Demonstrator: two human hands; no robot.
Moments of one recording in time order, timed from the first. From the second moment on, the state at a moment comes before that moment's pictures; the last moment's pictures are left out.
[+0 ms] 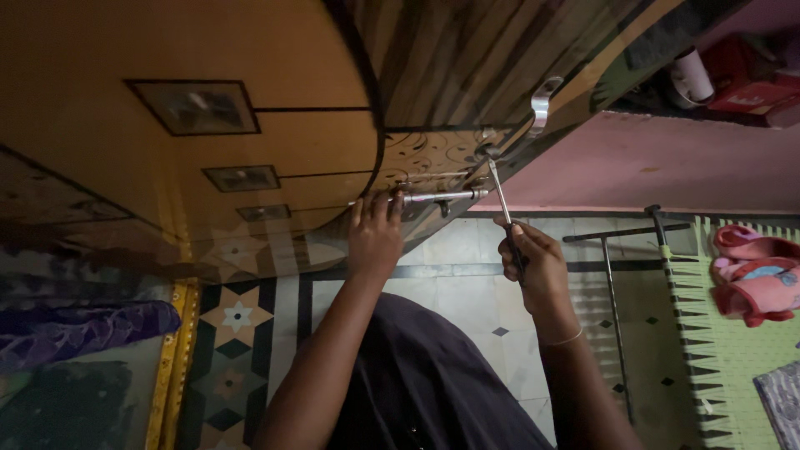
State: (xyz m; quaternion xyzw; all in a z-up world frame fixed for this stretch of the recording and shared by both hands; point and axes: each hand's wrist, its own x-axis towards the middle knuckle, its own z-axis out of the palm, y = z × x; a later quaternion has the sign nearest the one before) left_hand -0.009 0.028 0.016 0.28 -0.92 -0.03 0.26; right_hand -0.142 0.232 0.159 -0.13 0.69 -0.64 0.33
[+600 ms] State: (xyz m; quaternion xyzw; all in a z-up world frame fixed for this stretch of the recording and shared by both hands) left_hand -0.007 0.028 0.015 0.26 -0.93 -0.03 0.27; right_hand -0.131 0.224 0.157 -0.40 0.82 -0.41 -0.08
